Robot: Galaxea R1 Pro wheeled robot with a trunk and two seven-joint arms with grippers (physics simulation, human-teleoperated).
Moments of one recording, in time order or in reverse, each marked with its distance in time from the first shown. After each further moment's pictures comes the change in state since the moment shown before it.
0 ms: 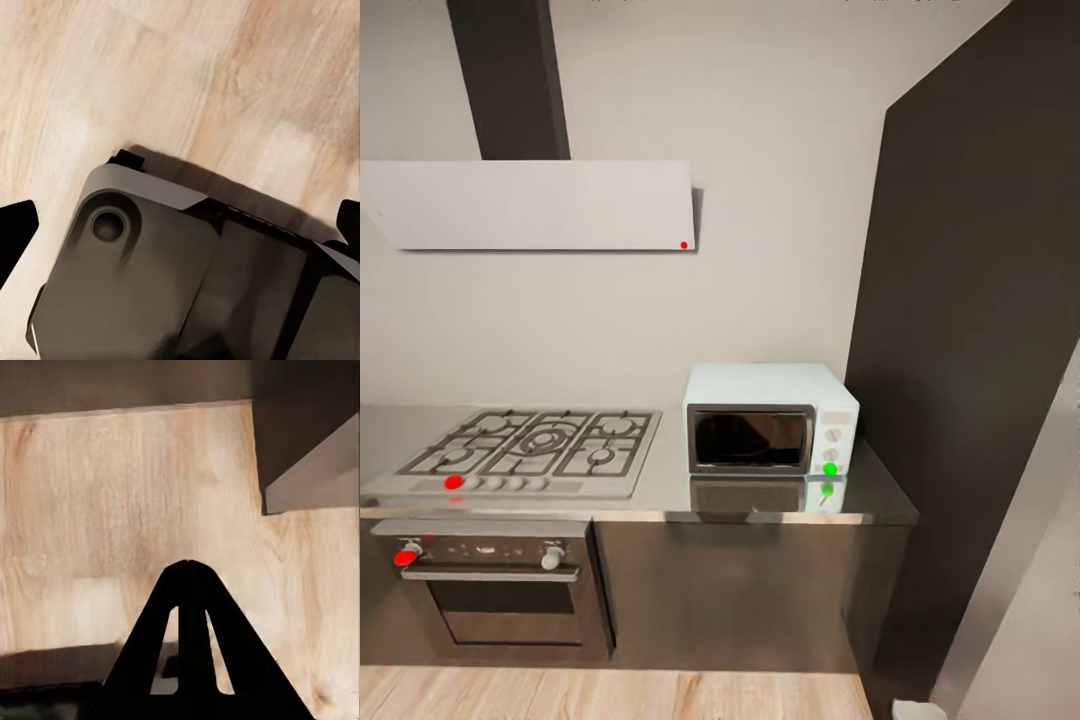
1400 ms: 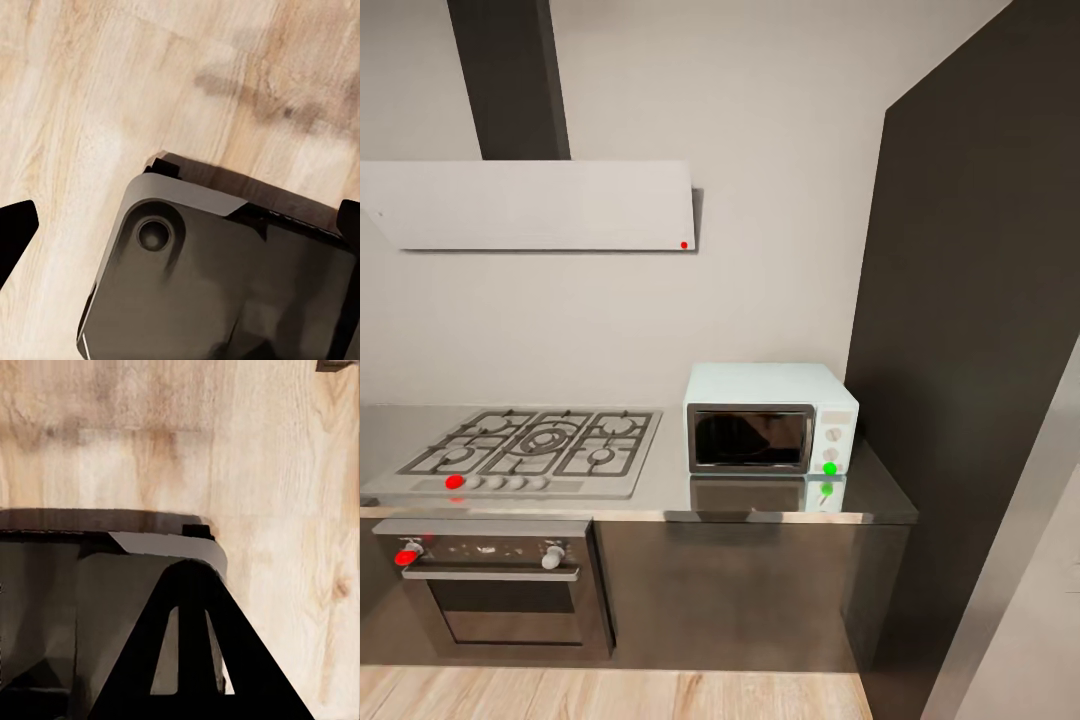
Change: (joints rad) left arm 0.019 0.048 -0.003 -0.003 -0.071 -0.009 -0.001; right arm 0.006 -0.034 0.040 0.701 0.047 -0.452 -0.154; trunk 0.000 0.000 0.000
